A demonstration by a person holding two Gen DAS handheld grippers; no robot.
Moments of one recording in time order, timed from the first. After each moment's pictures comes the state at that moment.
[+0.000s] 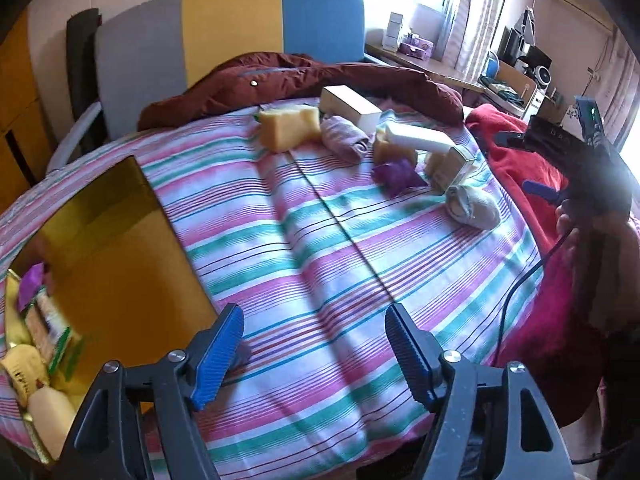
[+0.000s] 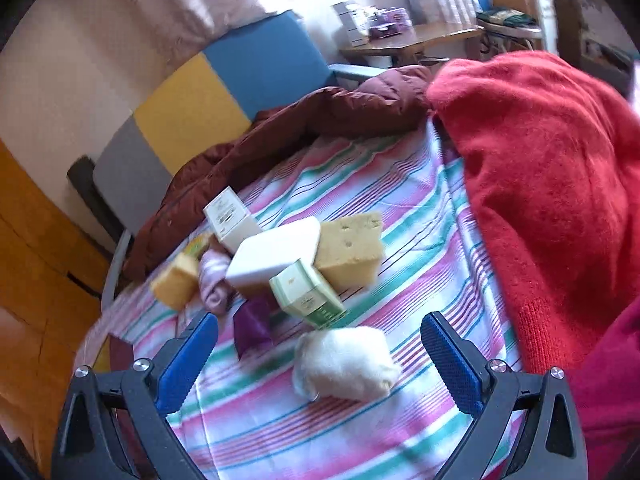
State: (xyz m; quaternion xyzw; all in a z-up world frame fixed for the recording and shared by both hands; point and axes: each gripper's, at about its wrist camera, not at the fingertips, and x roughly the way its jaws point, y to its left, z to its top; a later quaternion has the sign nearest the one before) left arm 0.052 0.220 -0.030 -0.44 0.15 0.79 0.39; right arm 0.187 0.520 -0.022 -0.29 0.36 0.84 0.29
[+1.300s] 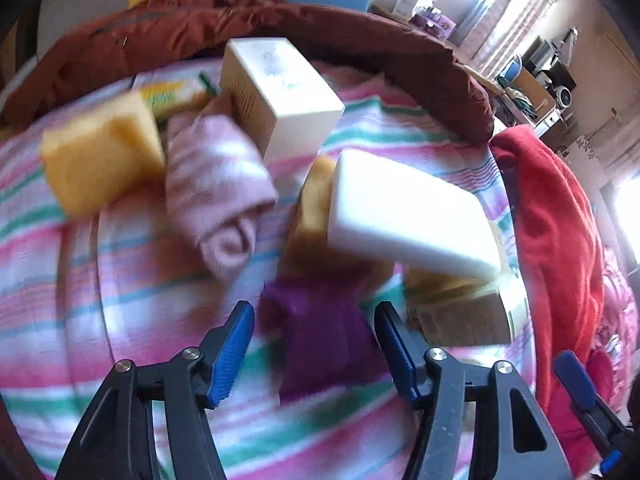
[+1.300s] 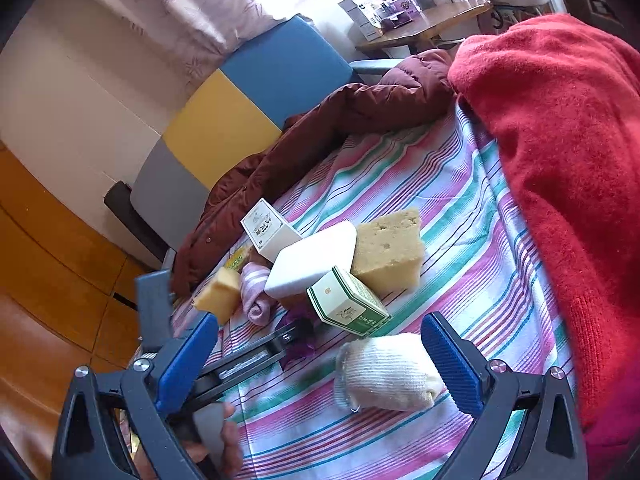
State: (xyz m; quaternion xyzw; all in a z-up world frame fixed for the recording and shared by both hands) left arm -0.029 0.448 -0.099 -0.53 0.10 0.74 0.39; right arm 0.184 0.527 -0.028 -0.25 0.42 0.85 0.22
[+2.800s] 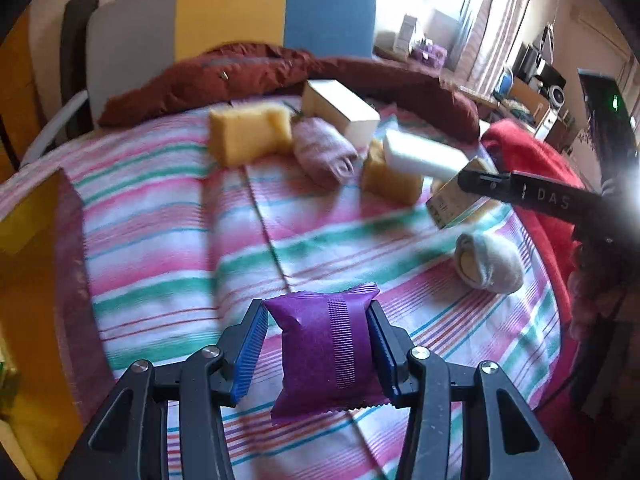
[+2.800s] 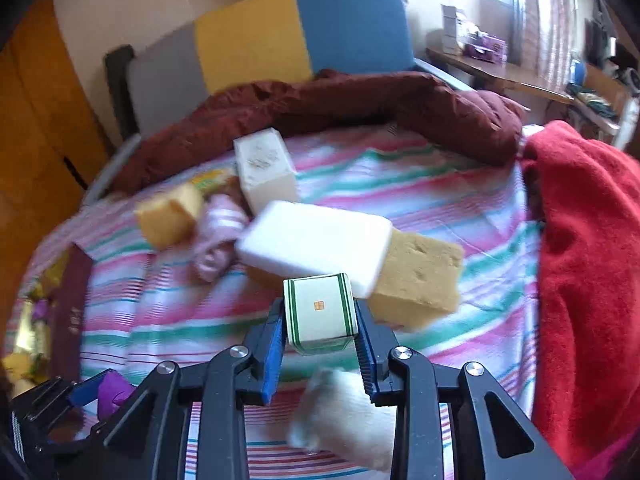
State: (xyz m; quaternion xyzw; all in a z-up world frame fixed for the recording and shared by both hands) left arm 0.027 0.301 -0.062 -0.44 0.11 0.81 0.38; right arm 0.108 0.503 -0.039 -0.39 0.19 0.88 0.20
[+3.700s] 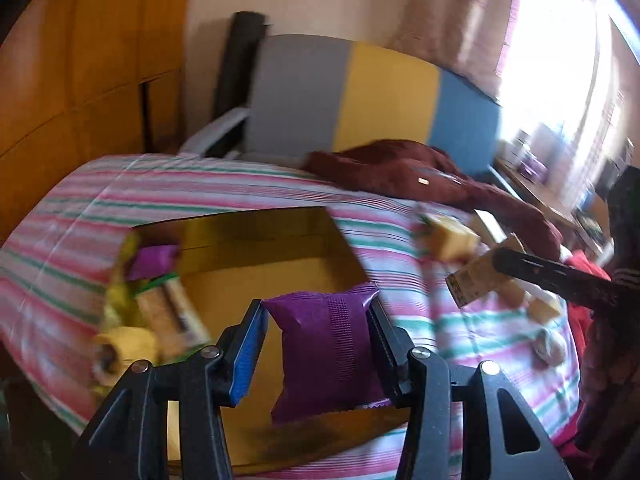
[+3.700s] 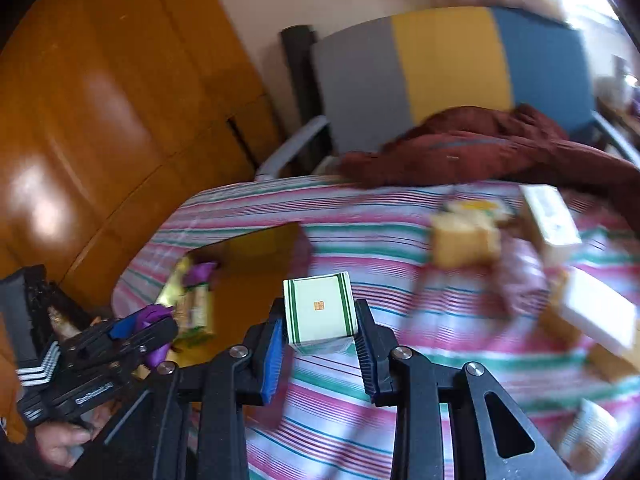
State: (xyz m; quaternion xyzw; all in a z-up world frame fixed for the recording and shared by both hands) left arm -0.026 0.081 0.008 -0.38 -0.01 0.90 0.19; right arm 0.029 0.320 0.025 -0.36 0.16 0.92 -0.08
